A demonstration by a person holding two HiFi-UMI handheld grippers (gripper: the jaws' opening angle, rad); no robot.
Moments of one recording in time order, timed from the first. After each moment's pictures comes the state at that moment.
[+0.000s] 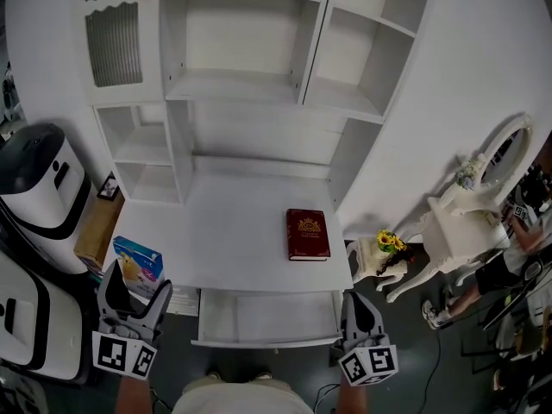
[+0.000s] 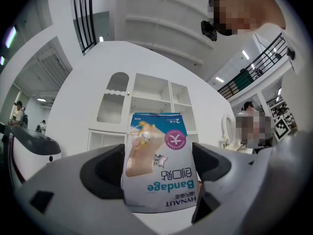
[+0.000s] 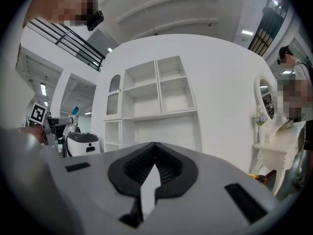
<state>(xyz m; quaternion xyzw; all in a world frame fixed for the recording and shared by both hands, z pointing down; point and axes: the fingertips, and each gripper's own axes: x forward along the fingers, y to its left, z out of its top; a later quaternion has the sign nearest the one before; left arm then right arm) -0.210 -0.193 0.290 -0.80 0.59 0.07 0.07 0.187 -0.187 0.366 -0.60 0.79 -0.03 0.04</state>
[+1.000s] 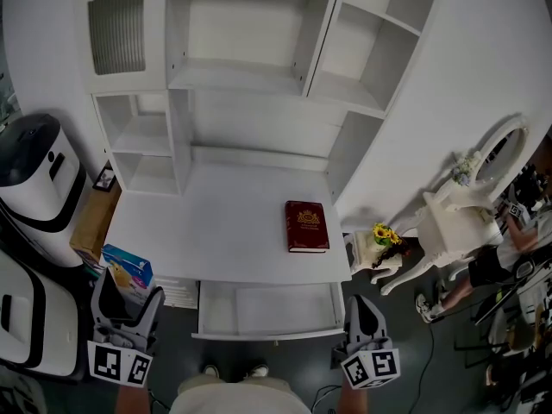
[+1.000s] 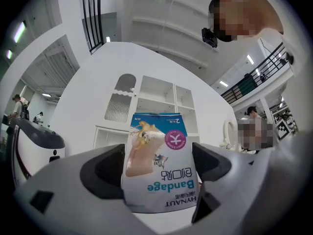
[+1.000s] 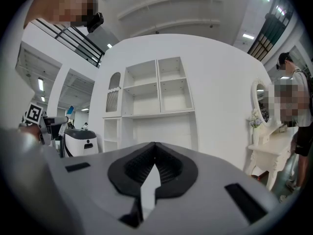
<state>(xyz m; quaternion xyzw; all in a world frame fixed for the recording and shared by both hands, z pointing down) -0.241 -0.169 0.301 -0.80 0.60 0.09 0.05 0.178 -0.163 0.365 -0.62 0.78 -0.03 0.02</state>
